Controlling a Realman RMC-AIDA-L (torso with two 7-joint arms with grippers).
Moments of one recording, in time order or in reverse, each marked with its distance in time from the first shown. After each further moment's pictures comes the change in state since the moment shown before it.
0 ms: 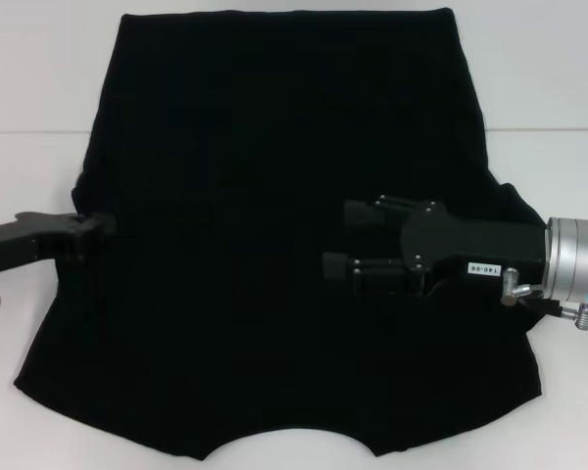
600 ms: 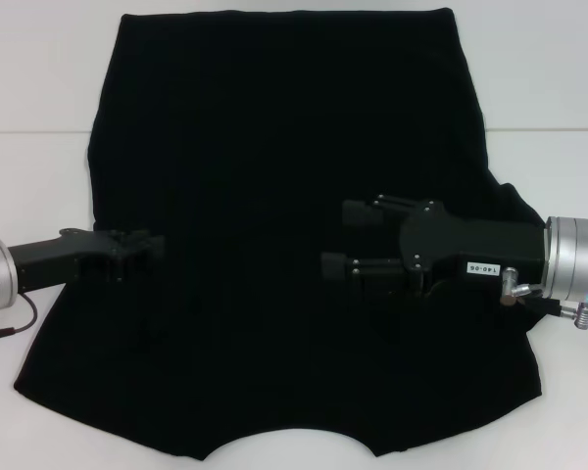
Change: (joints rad) left arm -0.017 -0.015 0.063 -0.060 0.002 -0.010 0.044; right arm 0.002 0.000 -0.002 0.000 0.000 -0.003 -0.001
